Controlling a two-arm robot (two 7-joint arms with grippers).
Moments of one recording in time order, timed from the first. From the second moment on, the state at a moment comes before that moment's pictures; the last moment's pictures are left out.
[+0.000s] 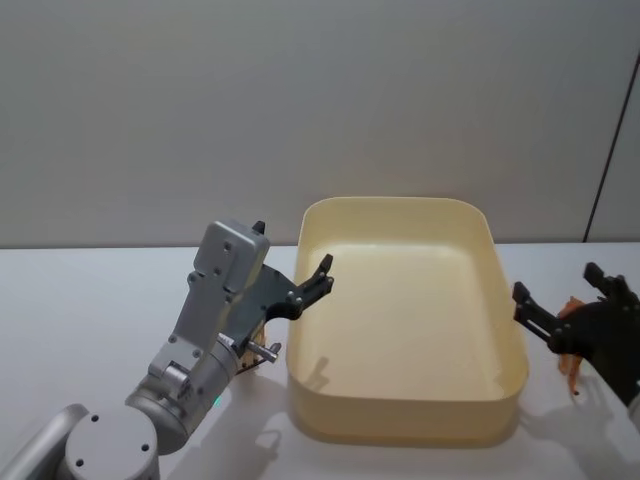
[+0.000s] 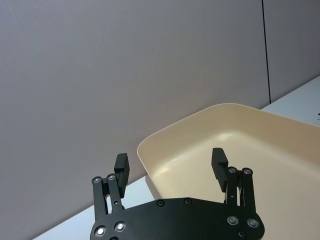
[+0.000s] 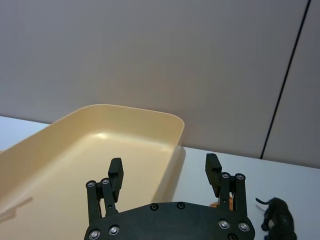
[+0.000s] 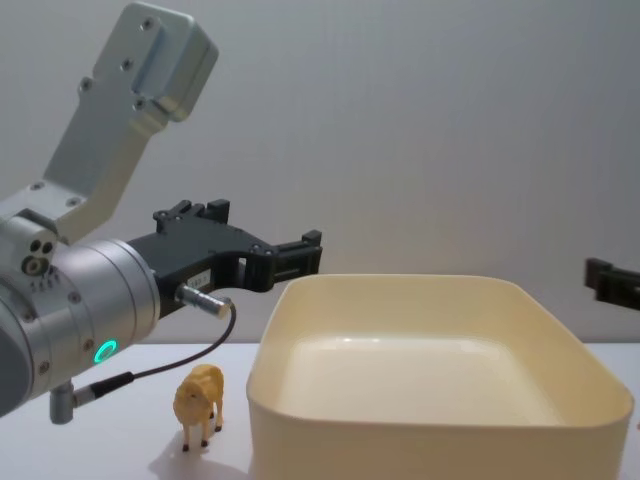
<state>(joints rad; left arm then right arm) -0.24 0.38 0.45 -1.63 -0.20 0.01 -0.01 -0.04 0.37 -0.20 -1.78 0.31 0.06 0.04</state>
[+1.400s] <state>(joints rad) -0.24 0.38 0.45 -1.63 -0.20 0.01 -0.01 -0.11 0.43 -0.13 -1.78 0.36 0.21 -0.03</state>
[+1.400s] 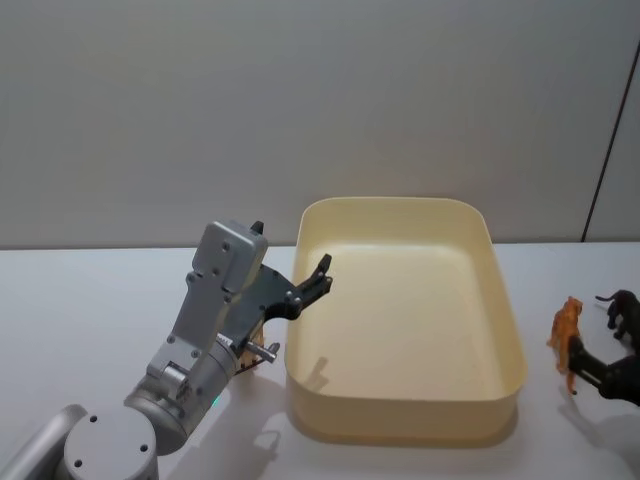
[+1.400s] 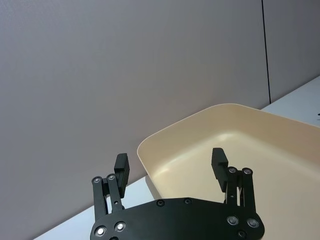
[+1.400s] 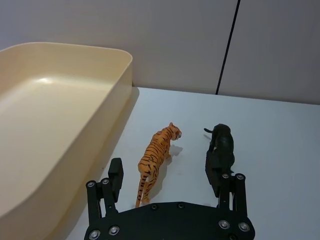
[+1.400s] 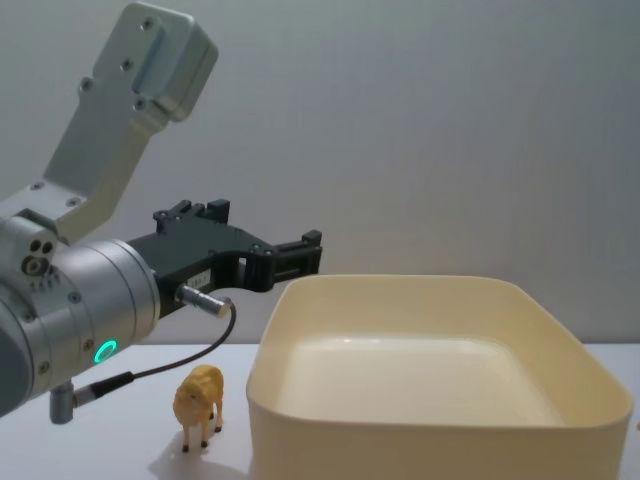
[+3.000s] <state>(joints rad) -0.24 0.38 0.45 -1.63 -0.20 0.01 -0.01 0.13 0.27 -0.20 -1.48 0.23 0.28 0.03</state>
